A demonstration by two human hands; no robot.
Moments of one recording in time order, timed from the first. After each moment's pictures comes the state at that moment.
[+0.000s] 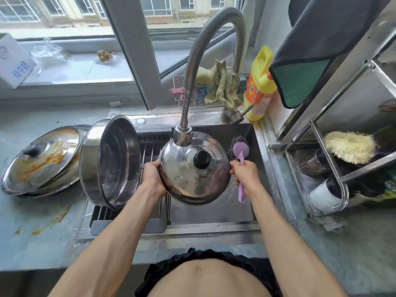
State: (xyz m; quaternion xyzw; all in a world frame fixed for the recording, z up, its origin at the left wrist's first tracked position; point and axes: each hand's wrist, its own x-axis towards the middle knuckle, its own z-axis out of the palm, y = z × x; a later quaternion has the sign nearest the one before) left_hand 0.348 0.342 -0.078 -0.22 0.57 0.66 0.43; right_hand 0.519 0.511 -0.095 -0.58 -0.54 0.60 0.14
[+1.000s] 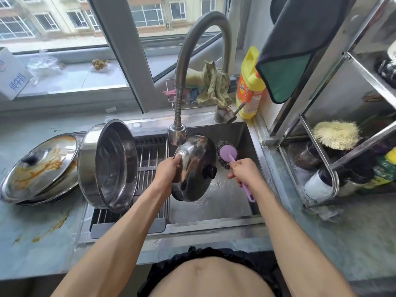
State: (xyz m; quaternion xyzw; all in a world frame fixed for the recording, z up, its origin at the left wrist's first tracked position) left_hand 0.369 0.361 -0.072 0.02 0.75 0.53 0.39; right_hand 0.541 0.506 -0.079 -0.54 -0.62 0.56 0.08
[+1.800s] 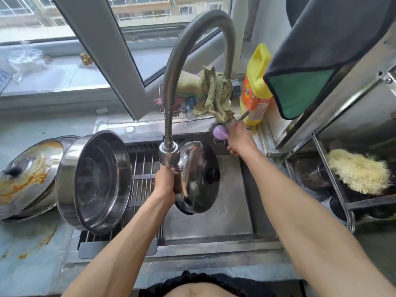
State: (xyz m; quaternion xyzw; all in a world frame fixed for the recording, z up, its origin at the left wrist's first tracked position) left_hand 0.359 0.408 -0.086 -0.14 0.69 0.60 0.38; right_hand 0.439 0.619 -0.060 -0.53 -0.73 0.43 0.05
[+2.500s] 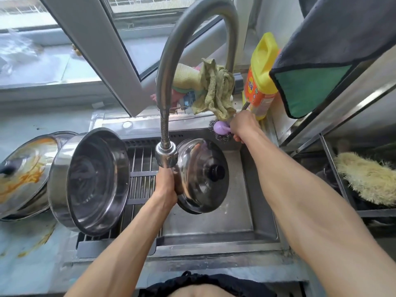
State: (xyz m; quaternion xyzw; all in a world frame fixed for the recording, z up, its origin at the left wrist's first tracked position) left_hand 0.355 0.412 -0.107 -0.18 0.65 0.62 0.40; right_hand 0.414 0.657 -0.058 -0.58 -0.72 0.38 -0.03
